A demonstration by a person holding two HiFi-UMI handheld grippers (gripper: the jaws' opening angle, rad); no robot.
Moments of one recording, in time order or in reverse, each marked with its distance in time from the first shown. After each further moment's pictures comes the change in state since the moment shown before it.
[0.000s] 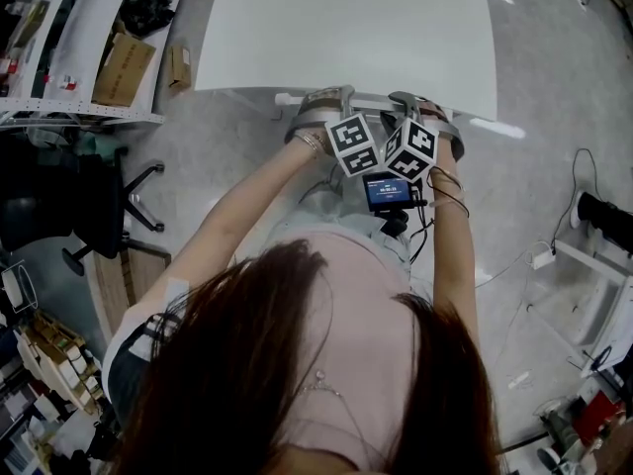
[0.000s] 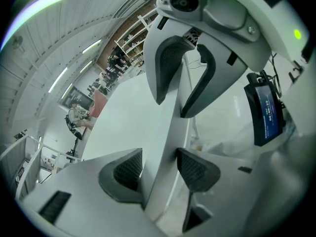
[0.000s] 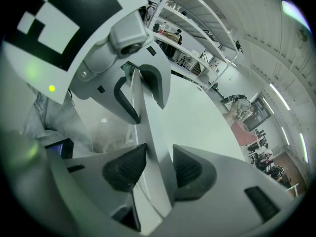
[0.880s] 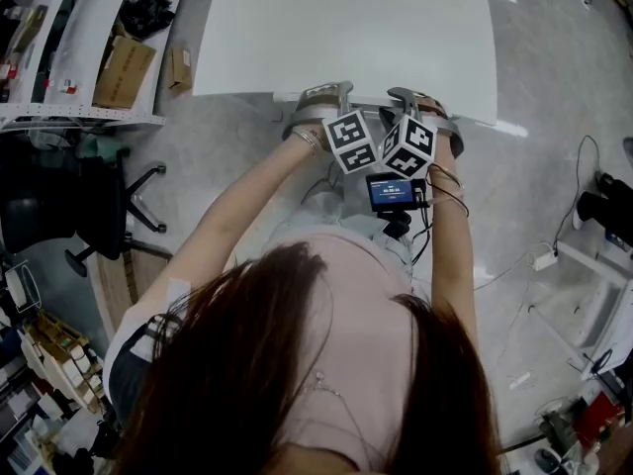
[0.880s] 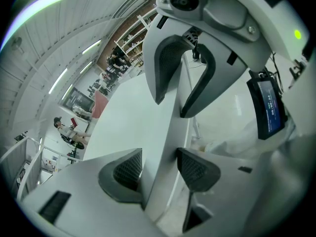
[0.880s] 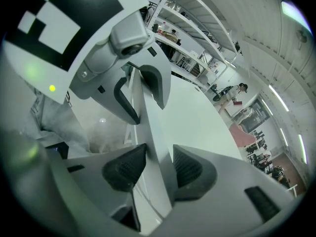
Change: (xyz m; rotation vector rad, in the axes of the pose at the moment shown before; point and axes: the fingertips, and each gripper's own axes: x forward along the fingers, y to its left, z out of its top) left arm 0.010 0.009 -0.001 0.011 -0.001 0.010; right arm 0.010 -0.009 0.001 -0.004 -0.008 -0.017
